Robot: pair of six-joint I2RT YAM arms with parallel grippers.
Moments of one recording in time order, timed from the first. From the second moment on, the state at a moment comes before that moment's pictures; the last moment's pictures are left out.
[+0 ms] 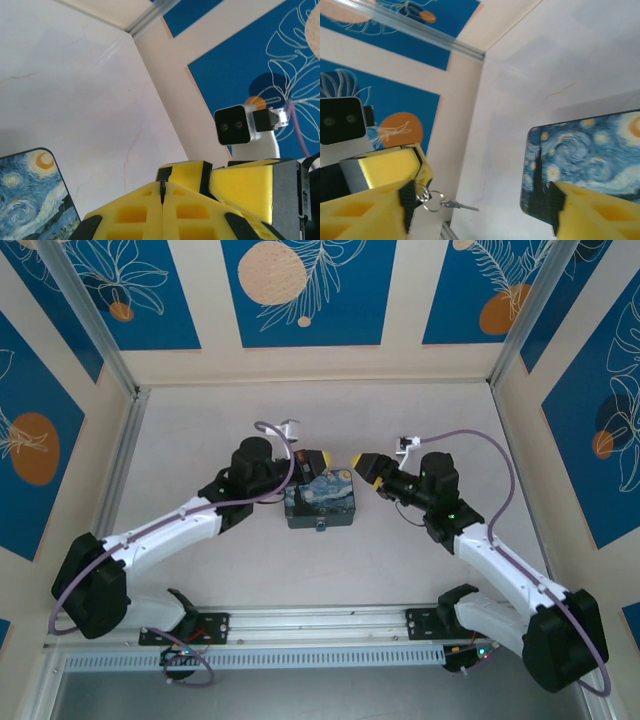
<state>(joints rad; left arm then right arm) -0.73 1.33 0.89 0.24 0.26 -0.86 0.41 1.02 0.58 0.23 -0.50 1.08</state>
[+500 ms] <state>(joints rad) -0.73 1.35 0.74 0.59 0.12 -1.07 0.50 1.26 0.58 0.70 -0.55 1.27</state>
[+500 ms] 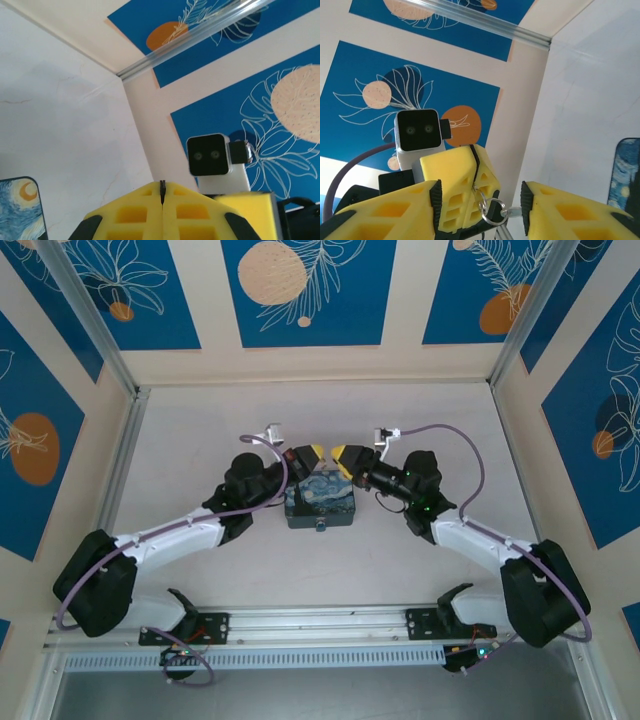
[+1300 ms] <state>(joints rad) -0.73 1.39 0.71 0.74 0.04 -1.18 0.56 1.41 0.63 0.87 -0.53 1.35</state>
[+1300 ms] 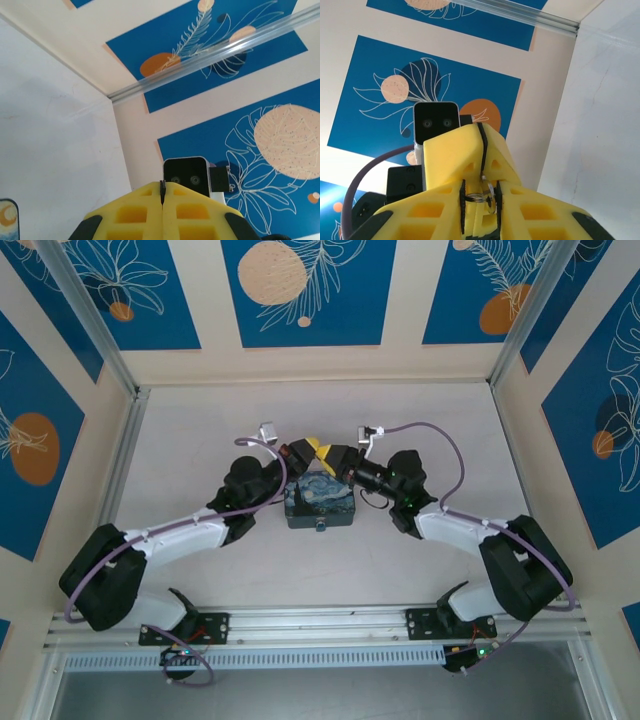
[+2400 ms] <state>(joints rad) -0.72 1.29 0.69 0.65 0.03 -1.17 0.55 1.46 0.68 0.87 -0.57 1.36</state>
